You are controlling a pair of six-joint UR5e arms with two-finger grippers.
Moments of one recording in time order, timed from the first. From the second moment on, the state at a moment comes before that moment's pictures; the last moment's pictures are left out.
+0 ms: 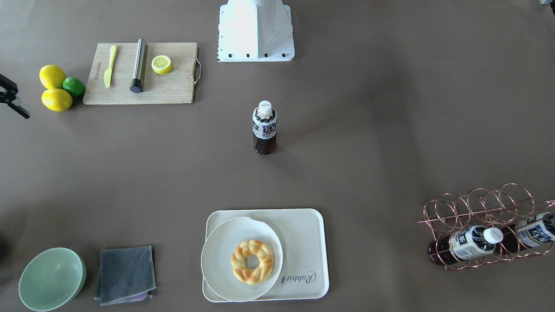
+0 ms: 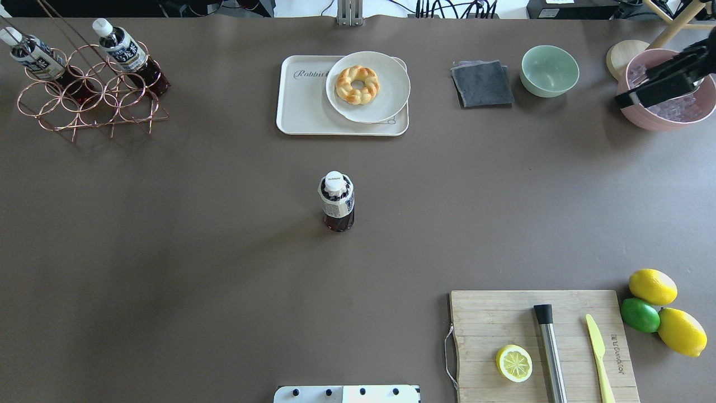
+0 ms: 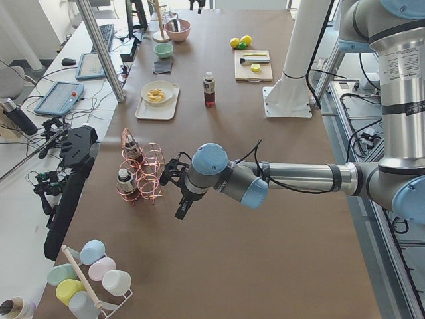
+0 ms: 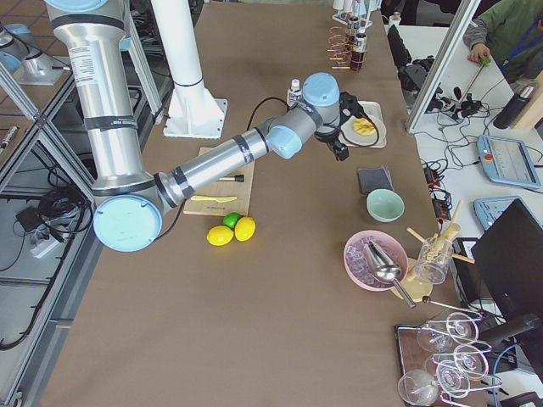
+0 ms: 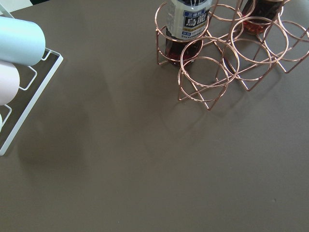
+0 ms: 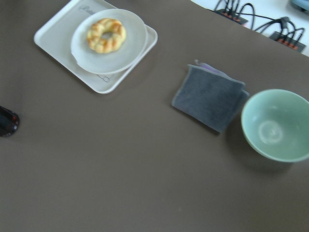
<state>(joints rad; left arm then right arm) -1.56 -1.39 -1.76 -2.06 -2.37 -0.03 1.27 -1.41 1.92 -1.23 2.44 0.16</state>
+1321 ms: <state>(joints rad) -1.56 -1.40 -1.69 -2.05 -2.38 -0.03 0.42 -1.10 1.89 -0.86 1.55 0.57</state>
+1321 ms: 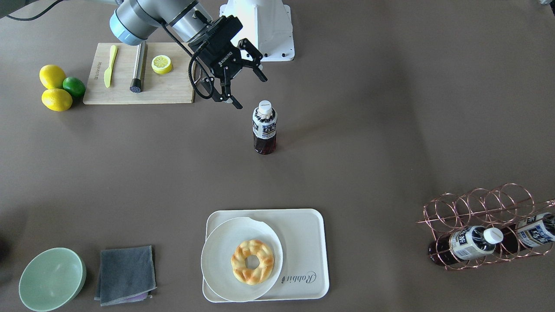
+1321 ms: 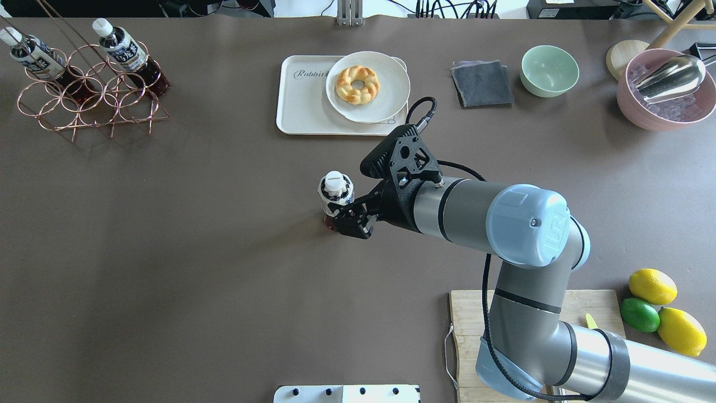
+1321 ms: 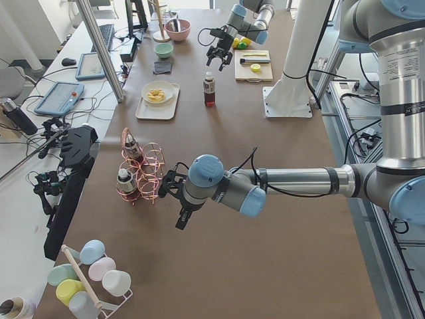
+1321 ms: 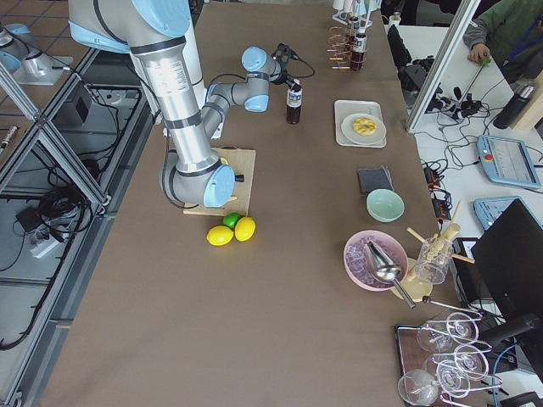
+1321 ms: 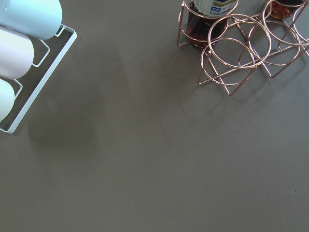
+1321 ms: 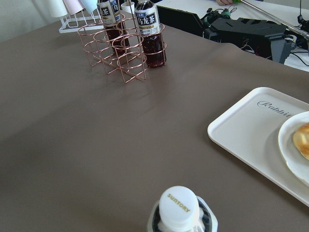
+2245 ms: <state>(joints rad) -1.56 -1.41 -1.69 -2.06 -2.38 -0.03 0.36 -1.06 1.84 -0.87 1.35 0.56</state>
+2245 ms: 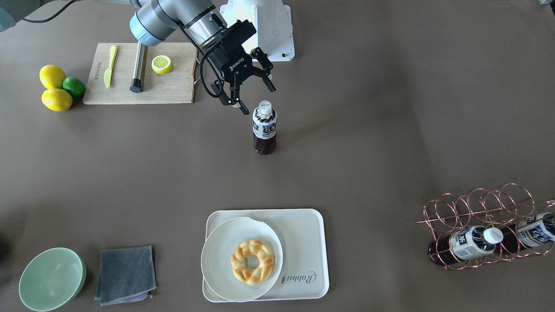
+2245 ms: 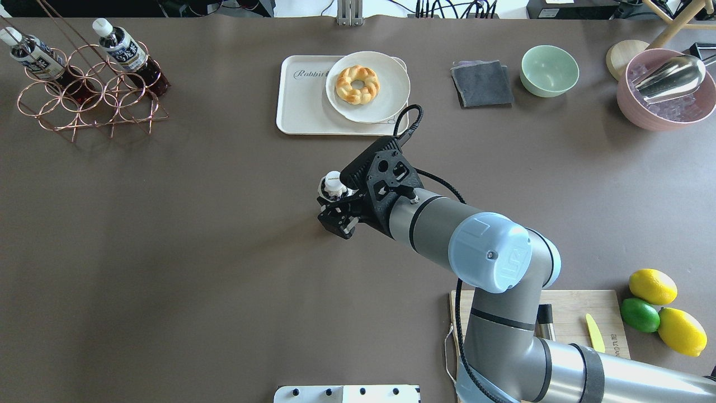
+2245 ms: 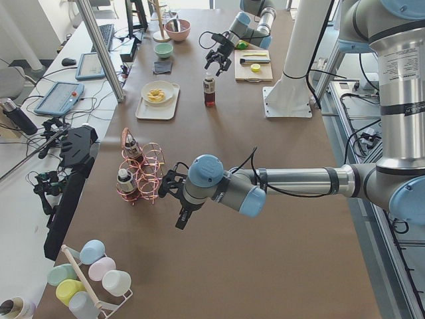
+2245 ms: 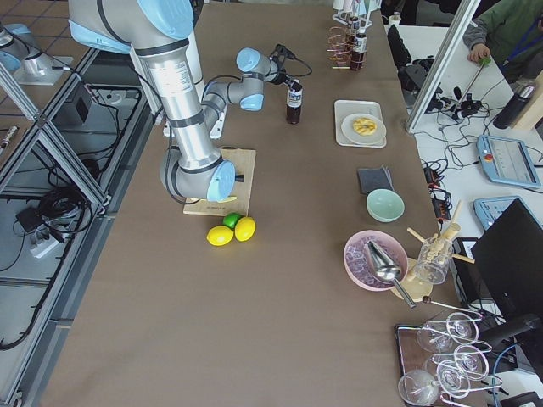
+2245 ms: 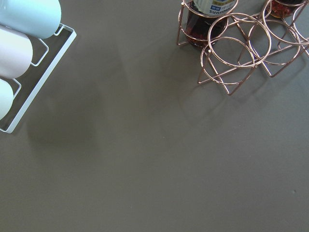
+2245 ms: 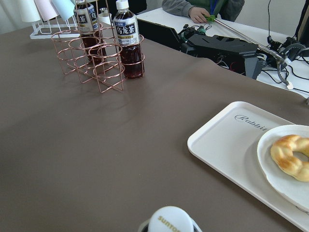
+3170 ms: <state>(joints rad) -1.56 -1.41 -1.69 -2.06 -2.38 -0.03 0.35 -1.02 1.79 -0.86 1.31 0.56</state>
